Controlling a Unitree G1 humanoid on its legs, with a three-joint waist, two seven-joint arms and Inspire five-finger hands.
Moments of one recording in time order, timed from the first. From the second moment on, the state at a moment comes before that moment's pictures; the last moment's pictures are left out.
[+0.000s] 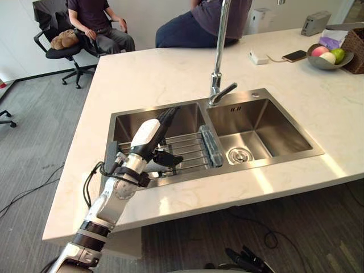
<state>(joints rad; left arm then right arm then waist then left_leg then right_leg) -0.27 0.51 -0.25 0.08 0.55 -0.16 -0.01 0.26 -0.12 -0.28 1.00 0.27 -0.11 0.40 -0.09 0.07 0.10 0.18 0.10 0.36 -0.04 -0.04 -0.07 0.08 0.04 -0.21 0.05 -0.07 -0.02</state>
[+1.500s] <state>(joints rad) -0.50 0.73 -0.26 0.22 0.37 -0.08 -0.55 0.25 -0.11 -0.37 1.05 0.21 -0.09 0.45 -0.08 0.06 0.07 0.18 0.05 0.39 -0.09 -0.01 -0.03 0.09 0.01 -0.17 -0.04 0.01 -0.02</state>
